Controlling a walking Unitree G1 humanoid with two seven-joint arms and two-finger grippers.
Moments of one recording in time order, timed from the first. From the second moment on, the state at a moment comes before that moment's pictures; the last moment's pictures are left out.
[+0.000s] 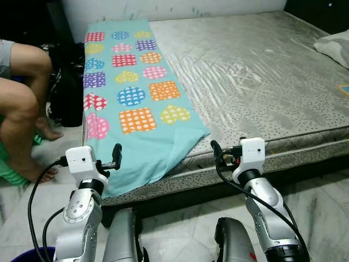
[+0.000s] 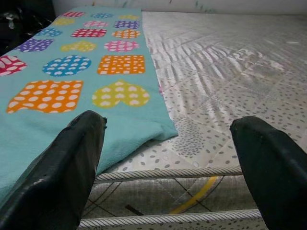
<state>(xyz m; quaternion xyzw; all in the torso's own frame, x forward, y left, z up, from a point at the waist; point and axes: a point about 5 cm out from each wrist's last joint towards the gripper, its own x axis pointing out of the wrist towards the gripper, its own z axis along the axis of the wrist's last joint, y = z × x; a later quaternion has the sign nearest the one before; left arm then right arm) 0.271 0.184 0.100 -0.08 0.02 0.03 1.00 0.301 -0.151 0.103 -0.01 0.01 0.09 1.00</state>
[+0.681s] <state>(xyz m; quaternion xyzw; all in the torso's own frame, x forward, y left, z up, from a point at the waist) 0.272 0.172 0.099 -0.09 0.02 0.01 1.00 0.299 -0.161 0.097 -0.04 0.02 0.08 1.00</state>
